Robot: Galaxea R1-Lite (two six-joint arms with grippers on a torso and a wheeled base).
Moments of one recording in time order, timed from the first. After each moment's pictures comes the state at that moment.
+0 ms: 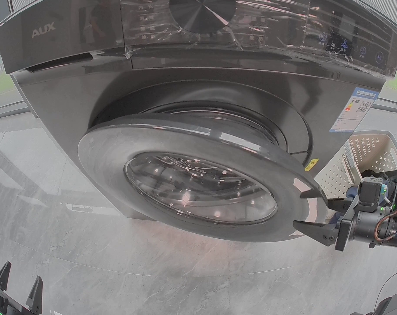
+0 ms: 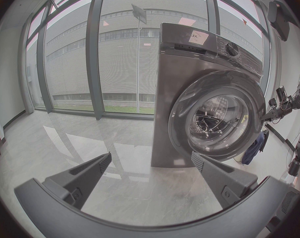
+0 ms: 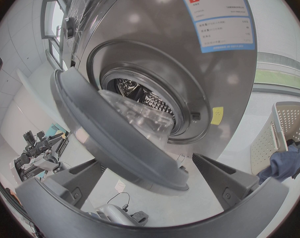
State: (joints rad) left arm 0.00 0.02 -0.02 0.00 0.02 -0.06; right arm 0.52 1.26 -0.41 -0.54 0.18 0.14
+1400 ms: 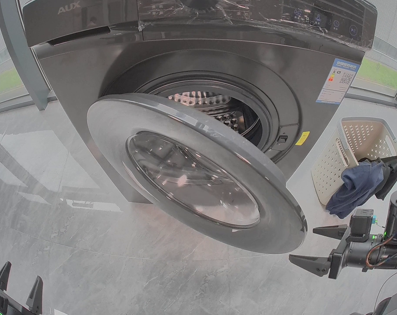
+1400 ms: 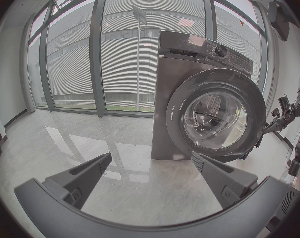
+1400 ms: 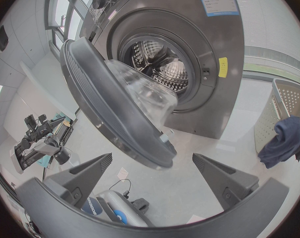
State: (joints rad) left arm 0.00 0.02 -0.02 0.00 0.02 -0.06; right arm 0.57 1.29 -0.24 -0.65 0.16 0.13
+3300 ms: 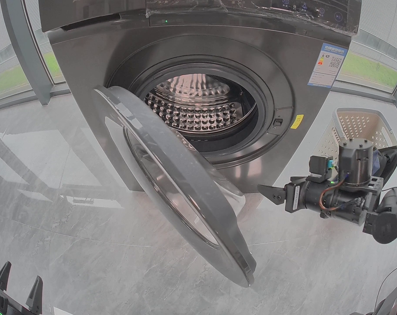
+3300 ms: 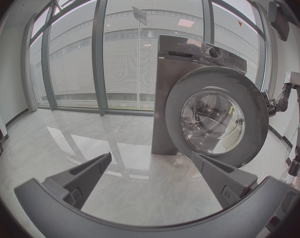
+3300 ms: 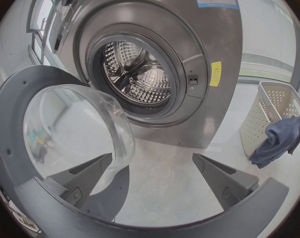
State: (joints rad) left arm 0.00 0.02 -0.02 0.00 0.02 -0.06; right arm 0.54 1.67 -0.67 -0.67 -0.05 0.19
